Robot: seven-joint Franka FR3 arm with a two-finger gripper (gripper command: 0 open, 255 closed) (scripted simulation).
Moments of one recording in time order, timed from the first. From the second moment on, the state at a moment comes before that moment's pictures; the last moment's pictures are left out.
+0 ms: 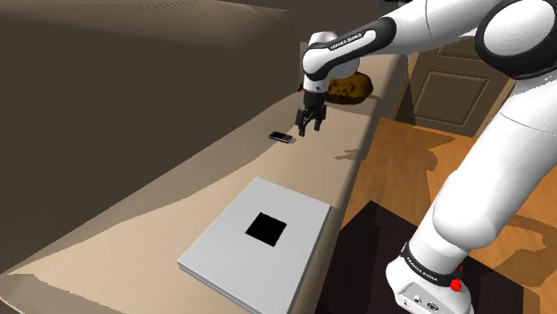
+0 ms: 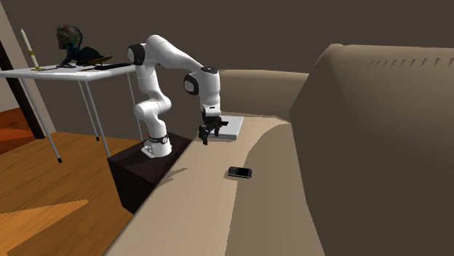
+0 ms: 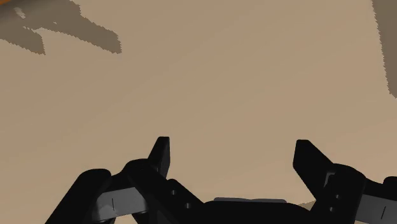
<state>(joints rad) 0.02 -0.06 -0.19 -2.13 0.03 2.01 -0.17</state>
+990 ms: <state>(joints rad) -0.02 0.41 -0.19 -1.70 0.08 2.11 -0.32</state>
